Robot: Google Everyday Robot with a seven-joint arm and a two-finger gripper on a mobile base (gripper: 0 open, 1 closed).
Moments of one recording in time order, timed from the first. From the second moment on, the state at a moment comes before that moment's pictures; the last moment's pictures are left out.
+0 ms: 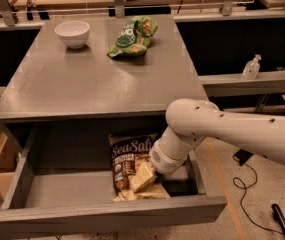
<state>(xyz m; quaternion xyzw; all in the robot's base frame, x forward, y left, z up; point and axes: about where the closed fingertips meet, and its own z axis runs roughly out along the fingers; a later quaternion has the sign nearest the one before) 0.444 -0.028 0.629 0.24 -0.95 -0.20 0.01</state>
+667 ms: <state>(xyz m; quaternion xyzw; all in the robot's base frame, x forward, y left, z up) 0.429 -0.023 0.656 0.26 -0.95 -0.19 0.00</state>
